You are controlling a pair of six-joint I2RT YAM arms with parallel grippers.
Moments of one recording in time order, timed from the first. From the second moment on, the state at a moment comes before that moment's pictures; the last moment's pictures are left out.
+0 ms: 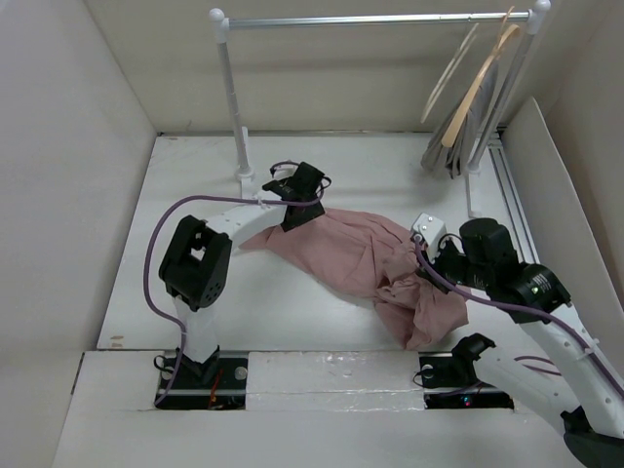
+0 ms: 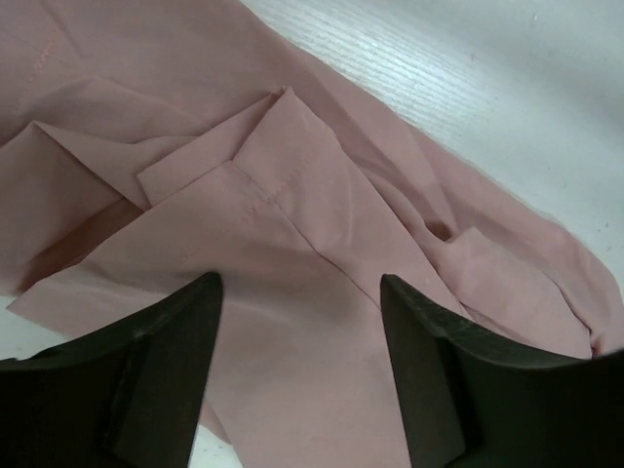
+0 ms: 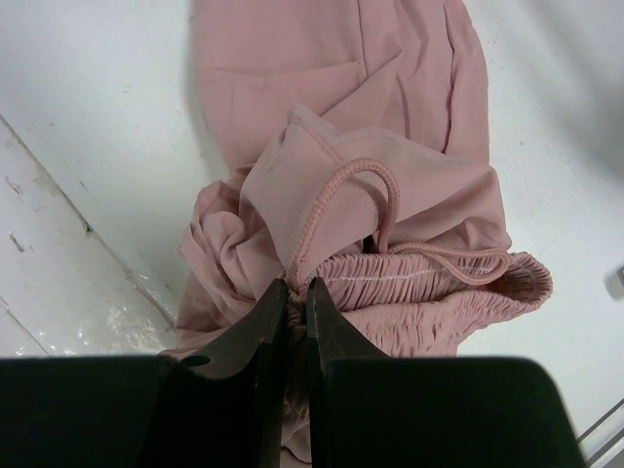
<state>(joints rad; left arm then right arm) -0.61 1.86 1.40 -0.56 -0.32 -0.96 0.54 0.74 1.01 -0.96 -0.20 -0.33</state>
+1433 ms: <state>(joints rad) -0.90 0.70 0.93 -1.26 -0.49 -1.53 0.92 0.79 1.08 -1.33 -0.27 -0.35</state>
